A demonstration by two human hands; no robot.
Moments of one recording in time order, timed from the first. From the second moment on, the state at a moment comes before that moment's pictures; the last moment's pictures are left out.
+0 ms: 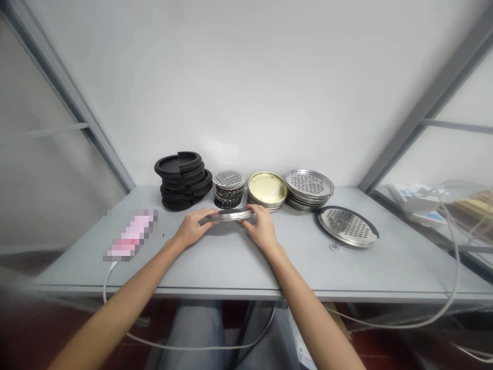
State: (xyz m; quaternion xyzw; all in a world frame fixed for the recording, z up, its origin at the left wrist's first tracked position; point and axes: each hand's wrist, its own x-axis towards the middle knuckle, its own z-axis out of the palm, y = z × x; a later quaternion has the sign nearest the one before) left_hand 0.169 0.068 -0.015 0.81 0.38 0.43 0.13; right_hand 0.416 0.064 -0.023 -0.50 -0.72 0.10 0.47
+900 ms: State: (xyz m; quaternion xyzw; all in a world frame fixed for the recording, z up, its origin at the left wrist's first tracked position) left_hand 0.169 0.067 -0.013 0.81 0.38 0.43 0.09; right_hand 0.412 0.057 -0.017 -0.42 -0.77 0.01 0.48
